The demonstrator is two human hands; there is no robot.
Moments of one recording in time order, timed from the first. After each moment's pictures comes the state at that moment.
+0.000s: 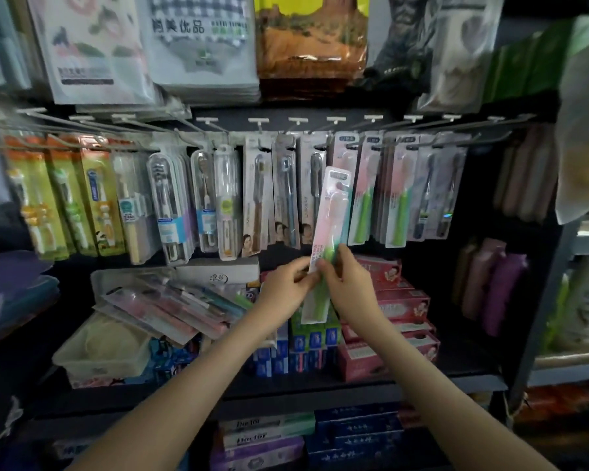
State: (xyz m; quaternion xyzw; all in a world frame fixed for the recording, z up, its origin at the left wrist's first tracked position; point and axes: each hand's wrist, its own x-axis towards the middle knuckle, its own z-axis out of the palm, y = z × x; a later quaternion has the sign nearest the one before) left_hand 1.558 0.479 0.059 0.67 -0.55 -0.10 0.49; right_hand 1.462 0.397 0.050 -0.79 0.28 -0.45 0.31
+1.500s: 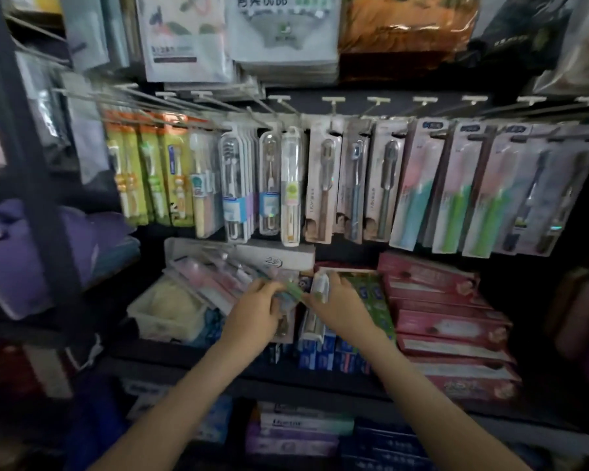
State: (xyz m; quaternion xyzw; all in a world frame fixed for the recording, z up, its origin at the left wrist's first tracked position) left_hand 1.630 0.540 -0.003 0.83 -0.42 0.11 0.35; right_hand 1.549 0.397 0.005 -0.91 0.26 -0.19 0.25
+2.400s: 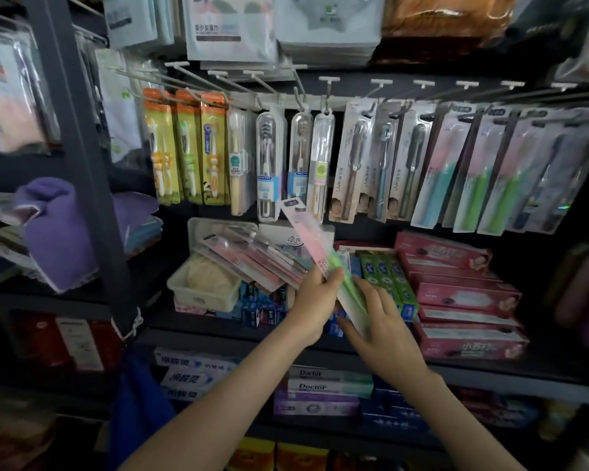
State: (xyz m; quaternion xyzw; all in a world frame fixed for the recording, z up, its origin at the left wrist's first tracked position) left_hand 1.584 0.551 0.005 0.58 -0.29 -0.28 0.71; right_hand 1.475 0.482 -0.032 -0.92 0.15 -0.35 0.12
